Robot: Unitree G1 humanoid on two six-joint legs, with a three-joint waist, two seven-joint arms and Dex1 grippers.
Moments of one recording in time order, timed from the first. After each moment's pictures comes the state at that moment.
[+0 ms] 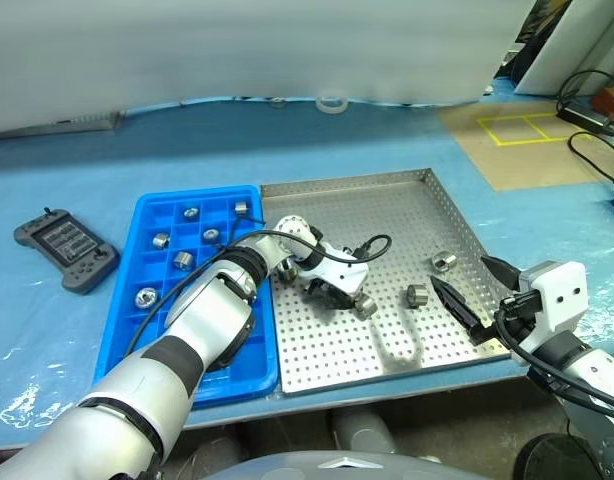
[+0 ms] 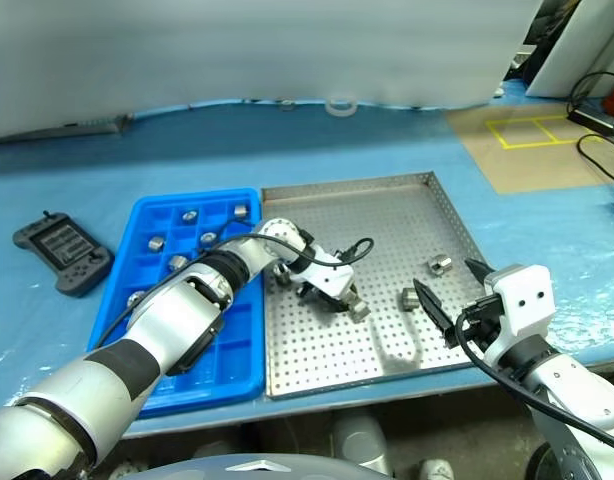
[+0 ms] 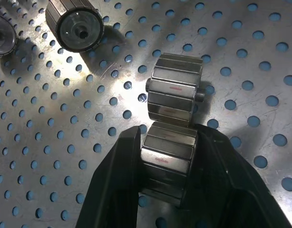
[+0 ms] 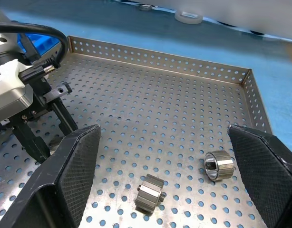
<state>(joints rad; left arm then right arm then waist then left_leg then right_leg) -1.13 0.00 -0.46 1.31 0.41 -0.71 -1.19 0.39 -0.53 -0.44 -0.88 0.54 0.64 0.39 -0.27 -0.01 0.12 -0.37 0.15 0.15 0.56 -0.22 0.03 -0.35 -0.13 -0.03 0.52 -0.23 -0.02</state>
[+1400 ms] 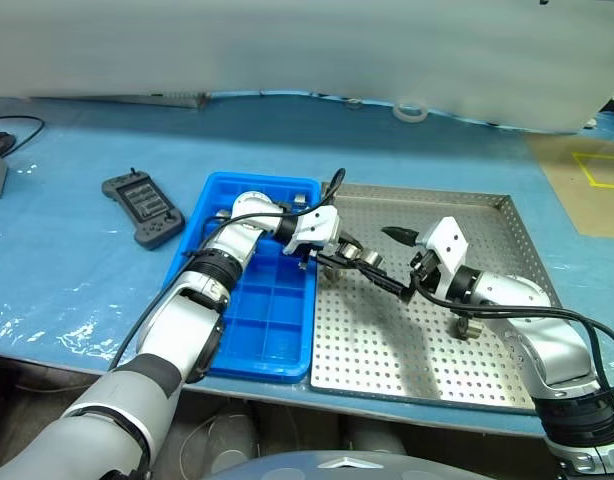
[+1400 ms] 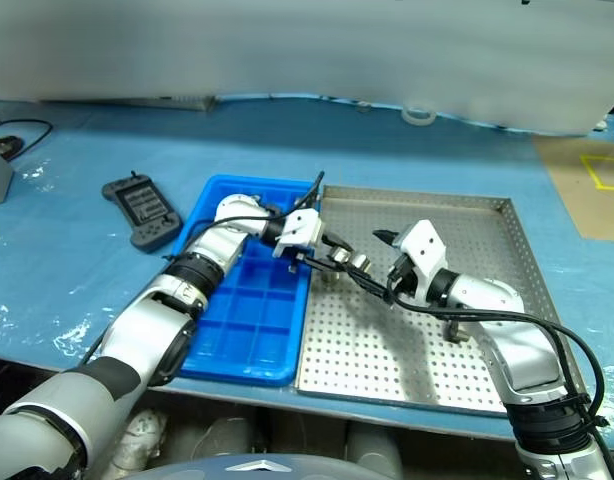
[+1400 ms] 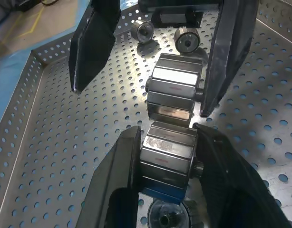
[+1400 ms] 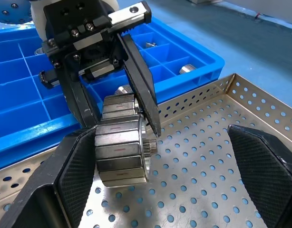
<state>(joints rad) -0.98 0.12 -0.25 0.92 0.06 -0.46 -1.38 -0.12 -0.61 0.01 -0.38 0.36 0.43 0.69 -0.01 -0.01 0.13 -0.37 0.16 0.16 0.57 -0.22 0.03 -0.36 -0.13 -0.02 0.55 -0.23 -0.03</state>
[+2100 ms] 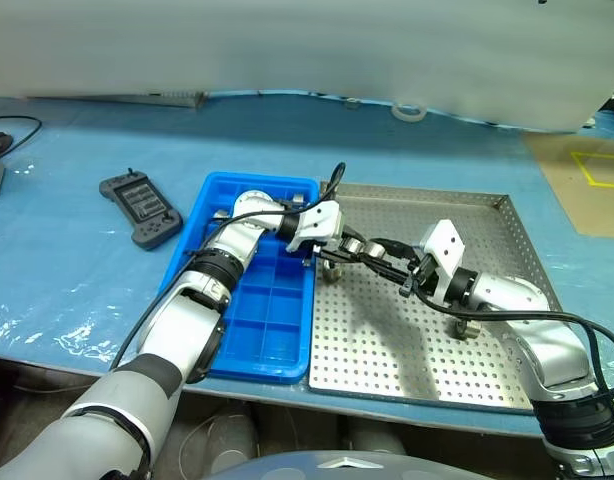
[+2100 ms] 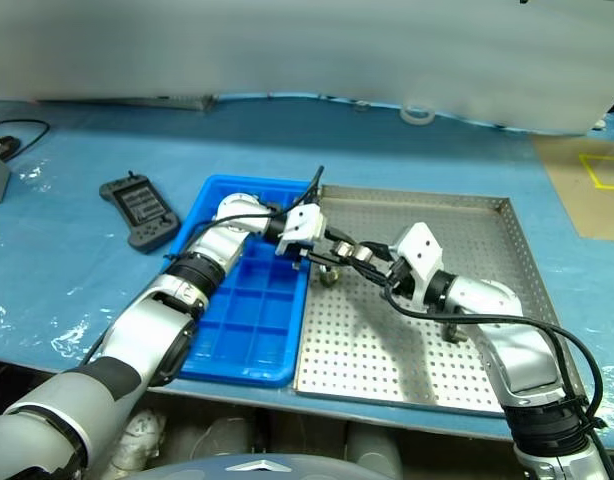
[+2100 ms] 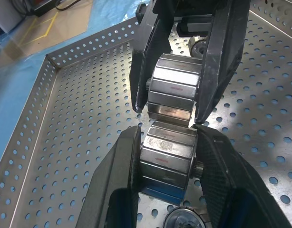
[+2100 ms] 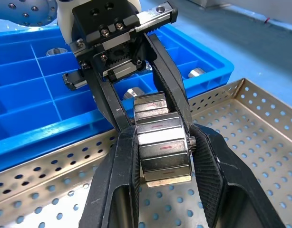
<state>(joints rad) -0.99 0.12 -0.25 0.92 0.06 -0.44 -1.32 -0.12 -0.62 0.03 -0.38 0.32 0.38 0.72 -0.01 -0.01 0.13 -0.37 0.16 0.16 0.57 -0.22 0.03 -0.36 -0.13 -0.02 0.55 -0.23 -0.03</state>
